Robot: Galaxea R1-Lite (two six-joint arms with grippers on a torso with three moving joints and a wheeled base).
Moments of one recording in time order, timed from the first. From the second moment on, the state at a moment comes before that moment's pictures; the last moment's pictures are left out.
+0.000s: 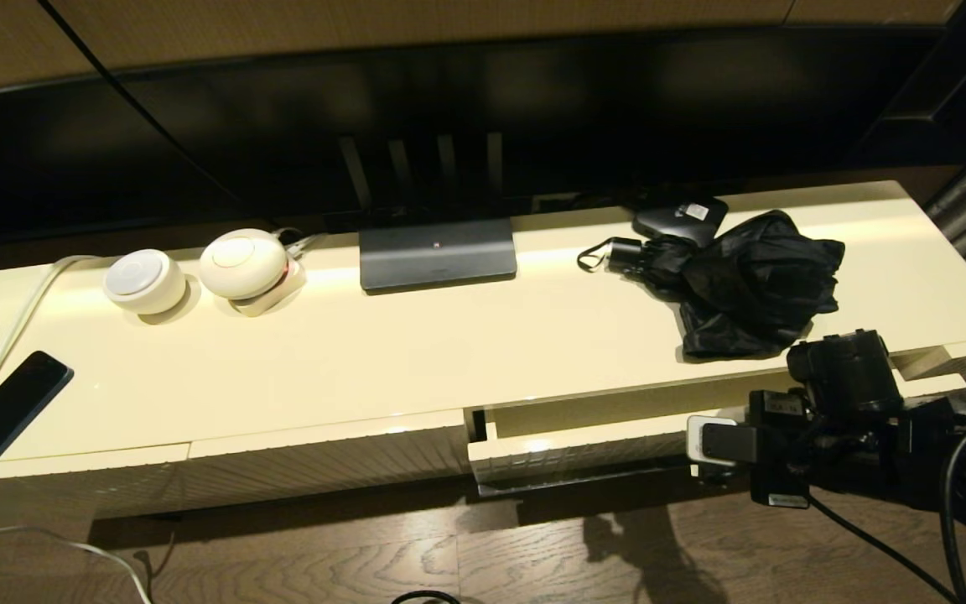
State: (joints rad) left arm 0.01 0.00 0.00 0.00 0.00 0.00; right arm 0.28 1.77 -0.73 -0.36 -0.11 -1.21
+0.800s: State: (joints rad) left arm 0.01 0.00 0.00 0.00 0.00 0.00; right arm 0.25 1.84 -0.85 -0.35 -0.11 -1.23
